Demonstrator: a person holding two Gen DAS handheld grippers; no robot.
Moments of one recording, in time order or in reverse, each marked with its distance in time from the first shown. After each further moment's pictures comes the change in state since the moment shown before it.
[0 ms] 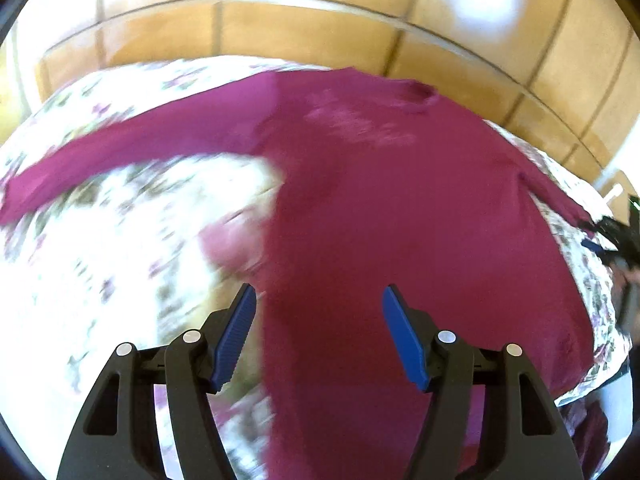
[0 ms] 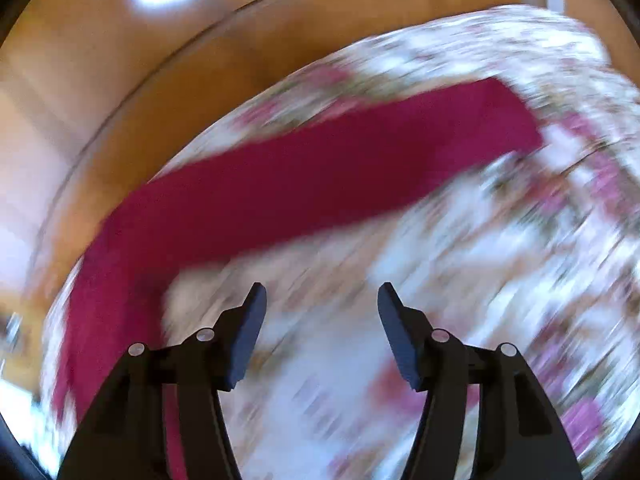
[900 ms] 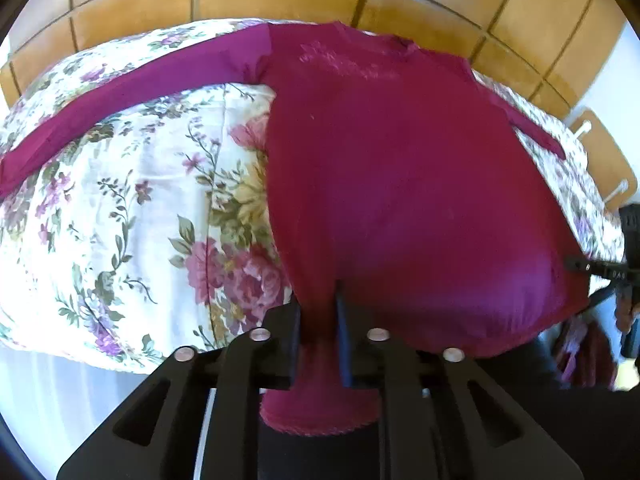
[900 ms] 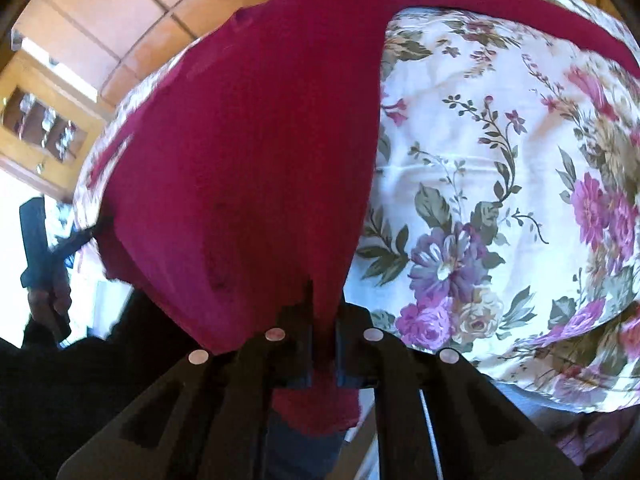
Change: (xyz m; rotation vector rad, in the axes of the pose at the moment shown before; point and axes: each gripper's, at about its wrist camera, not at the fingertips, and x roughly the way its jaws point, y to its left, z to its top) left arm -0.022 0.025 -0.038 0.134 0.130 -0.119; right arm -0.027 0.076 -0.170 -0.320 0.319 0.159
